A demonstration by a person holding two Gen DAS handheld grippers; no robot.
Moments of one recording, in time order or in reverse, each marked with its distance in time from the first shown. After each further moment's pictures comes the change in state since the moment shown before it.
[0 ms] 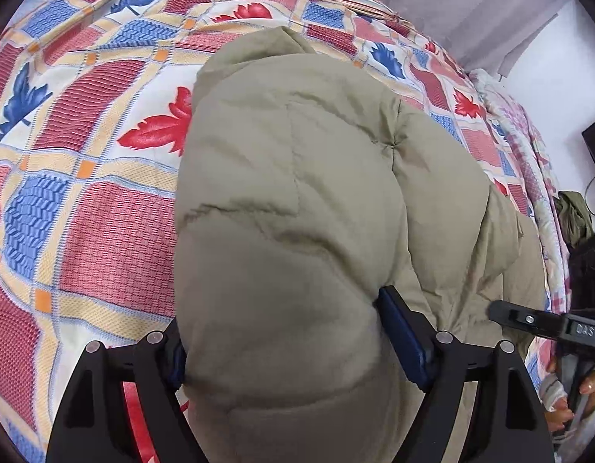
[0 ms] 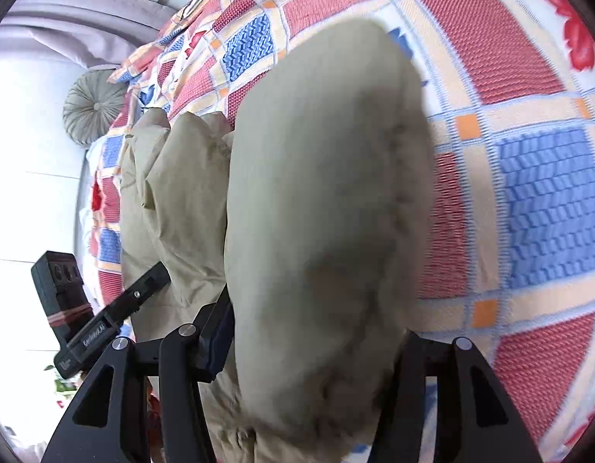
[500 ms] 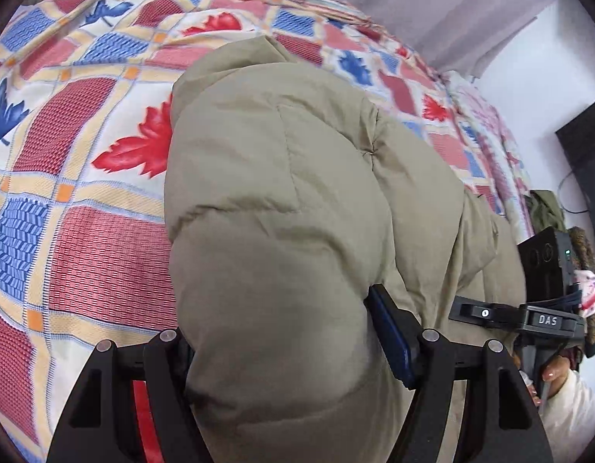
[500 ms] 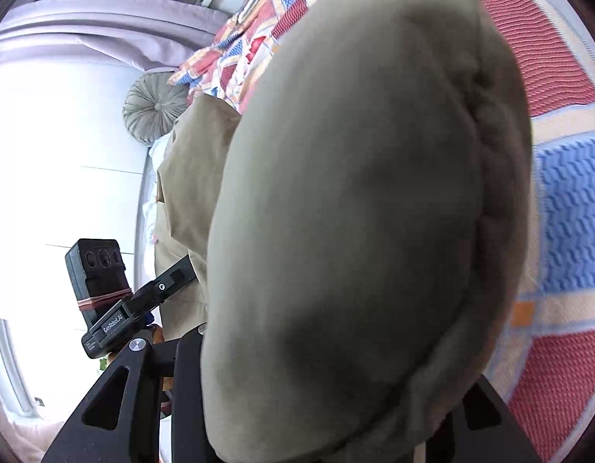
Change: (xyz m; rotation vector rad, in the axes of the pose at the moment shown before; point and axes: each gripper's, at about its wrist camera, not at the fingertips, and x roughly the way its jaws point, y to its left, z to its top) left arm -0.012 -0.005 0.022 0.025 0.013 -0.111; right arm -0.001 -0.029 0.010 -0.012 0.027 0.280
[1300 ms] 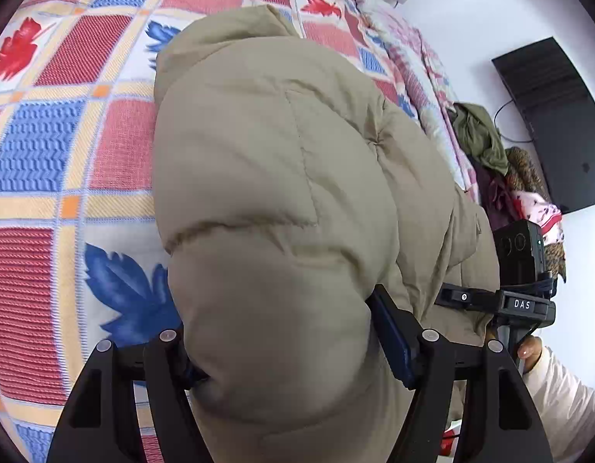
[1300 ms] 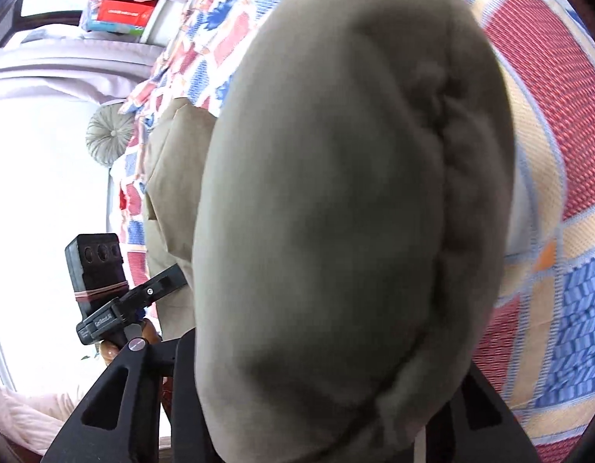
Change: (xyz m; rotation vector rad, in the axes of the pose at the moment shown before) left arm 0.042 -0.192 -0.122 0.066 0.200 -0.266; right arm -0.189 -0.099 -0.113 0.133 -0.045 -0.096
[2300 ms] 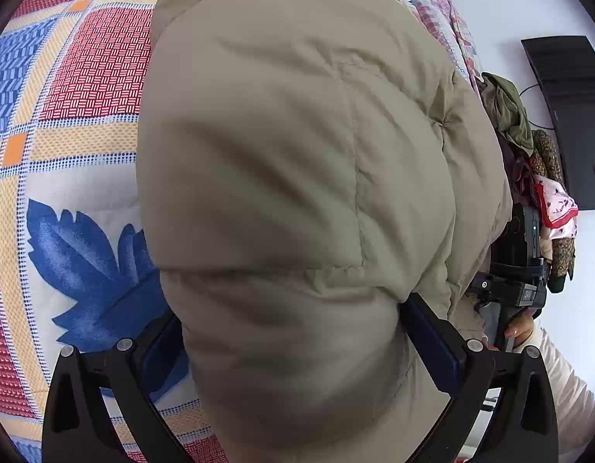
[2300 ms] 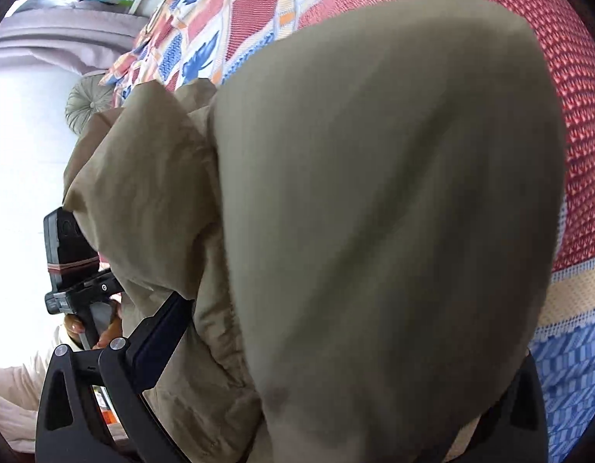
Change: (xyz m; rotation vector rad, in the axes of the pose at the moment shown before) left arm 0.083 0.006 -0.009 -0.068 0.187 0.002; right arm 0.009 -0.073 0.023 -0.037 0.088 -0.098
